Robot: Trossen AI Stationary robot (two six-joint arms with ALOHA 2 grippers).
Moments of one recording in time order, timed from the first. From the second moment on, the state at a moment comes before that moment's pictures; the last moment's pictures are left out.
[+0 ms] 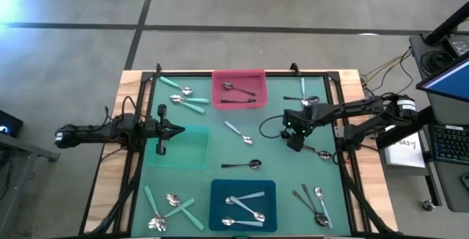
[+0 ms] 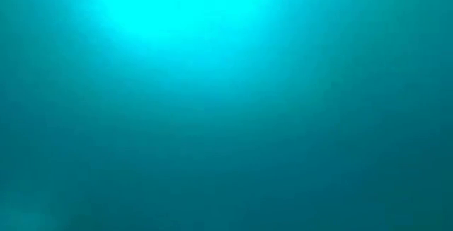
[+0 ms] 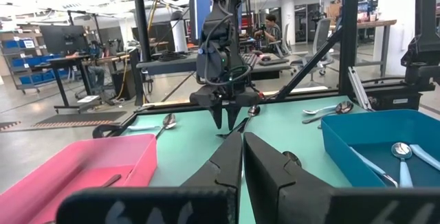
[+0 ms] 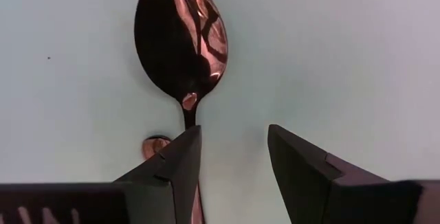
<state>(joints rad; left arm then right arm) 0.01 0.03 0.04 0.06 -0.02 0.11 -0.20 1.37 0.64 -0.69 -0.02 0.33</state>
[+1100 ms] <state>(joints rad) 0.01 0.03 0.04 0.06 -0.02 0.11 -0.19 1.36 0.54 -0.57 0.02 0.28</state>
